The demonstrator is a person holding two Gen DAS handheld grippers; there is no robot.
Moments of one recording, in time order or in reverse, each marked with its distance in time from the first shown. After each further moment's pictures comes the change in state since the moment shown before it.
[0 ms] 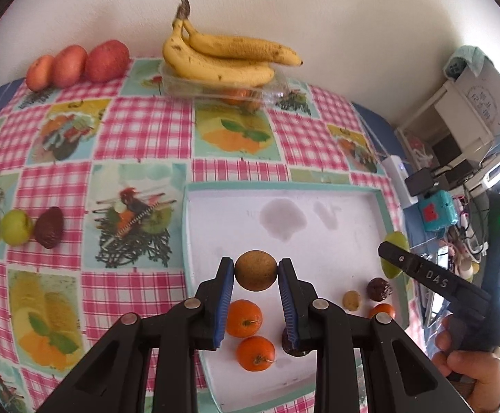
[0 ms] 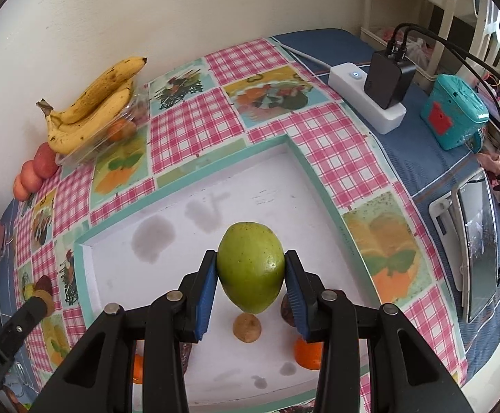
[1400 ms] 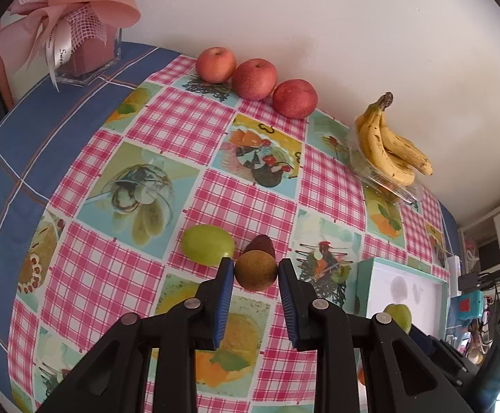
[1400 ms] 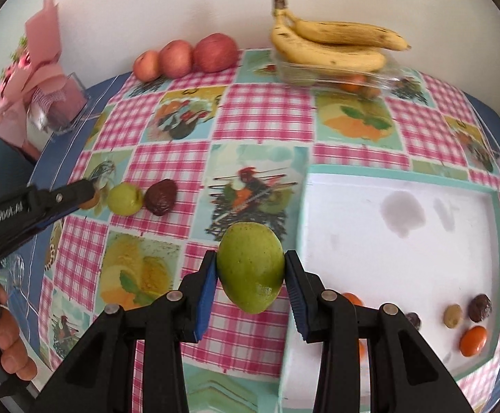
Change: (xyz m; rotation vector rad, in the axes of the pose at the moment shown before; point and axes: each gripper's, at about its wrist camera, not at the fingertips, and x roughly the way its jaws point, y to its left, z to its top) left arm -0.089 0.185 0.000 -0.349 -0.161 0.167; right arm 0.004 0.223 -0.085 -0.469 0.055 0.181
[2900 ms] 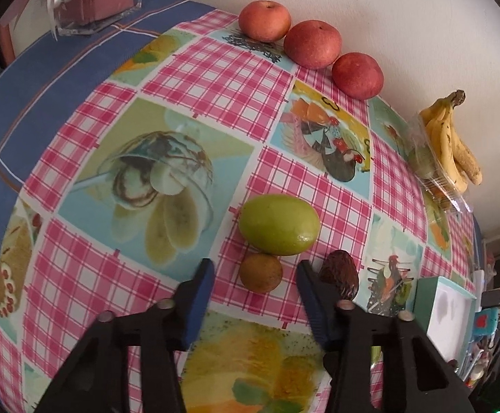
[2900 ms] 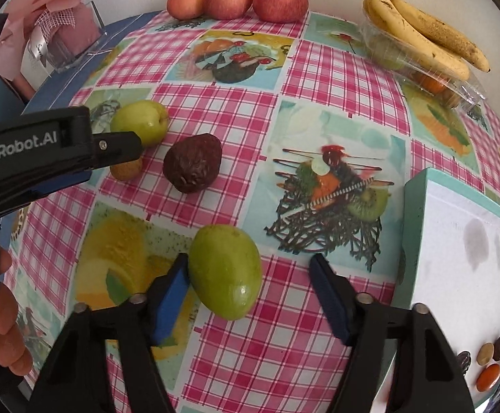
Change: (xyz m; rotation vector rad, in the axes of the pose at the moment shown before) left arm 0.078 0.057 0.010 -0.095 0.090 0.026; right arm 0.093 0.070 -0.001 -0.189 0.095 -0.042
